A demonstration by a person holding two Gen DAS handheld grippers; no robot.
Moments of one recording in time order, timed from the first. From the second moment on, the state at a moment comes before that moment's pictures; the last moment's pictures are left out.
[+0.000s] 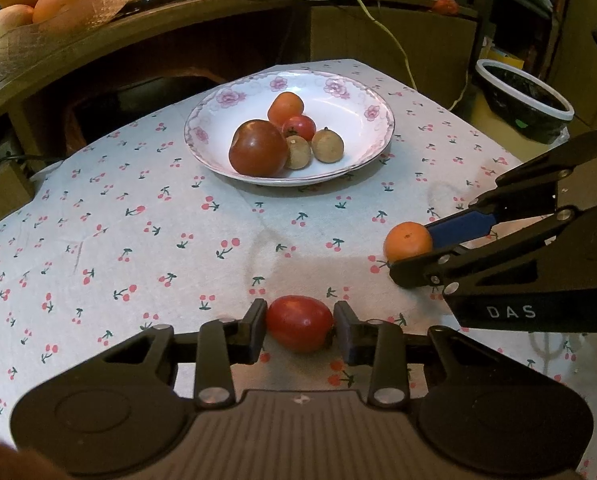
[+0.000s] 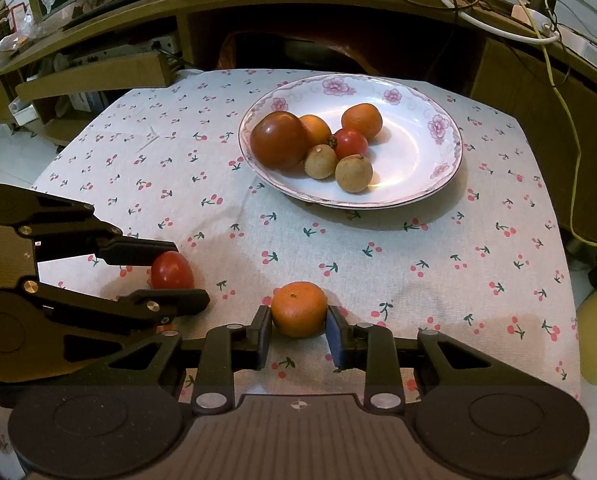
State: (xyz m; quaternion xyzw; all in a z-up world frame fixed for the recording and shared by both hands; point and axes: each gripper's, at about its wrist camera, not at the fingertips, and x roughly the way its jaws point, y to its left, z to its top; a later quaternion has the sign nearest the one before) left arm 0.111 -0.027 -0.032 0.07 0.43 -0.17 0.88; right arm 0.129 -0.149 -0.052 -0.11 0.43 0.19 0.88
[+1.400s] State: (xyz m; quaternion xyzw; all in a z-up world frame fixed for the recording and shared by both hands) left arm 0.133 -0.027 0.002 0.06 0.38 -0.15 0.91; right arm 0.142 -0.146 -0.026 -0.09 0.39 0.16 0.90
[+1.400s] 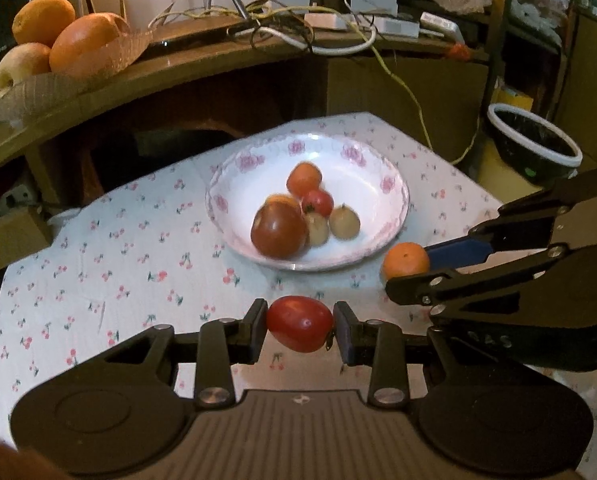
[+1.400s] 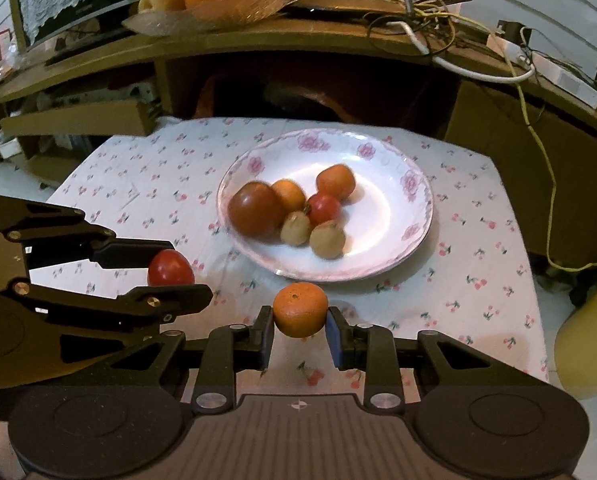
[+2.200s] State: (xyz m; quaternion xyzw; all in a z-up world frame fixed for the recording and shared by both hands) left arm 0.209 -0.035 0.010 0.07 0.34 -0.14 0.93; right arm 0.215 -0.163 -0.018 -0.04 0.36 0.13 0.92
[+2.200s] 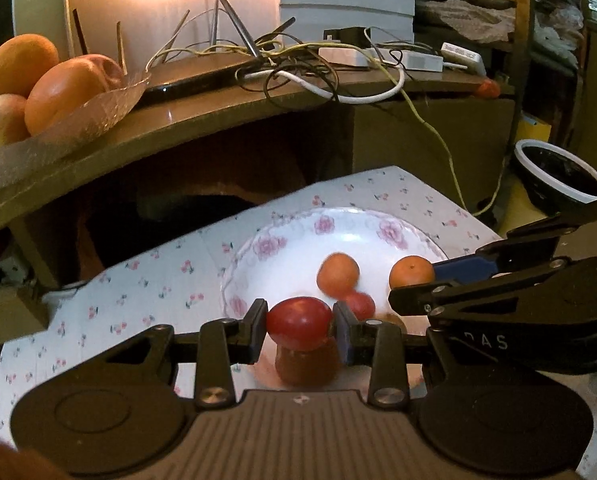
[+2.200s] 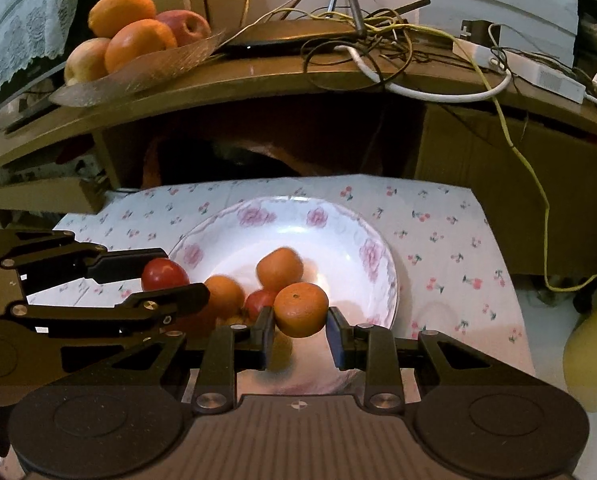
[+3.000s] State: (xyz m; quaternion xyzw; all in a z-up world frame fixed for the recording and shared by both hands) left arm 0.243 -0.036 -0.001 0.06 0.35 -0.13 0.93; right arm 0.249 -0.170 -0.029 -0.03 0.36 0.14 0.92
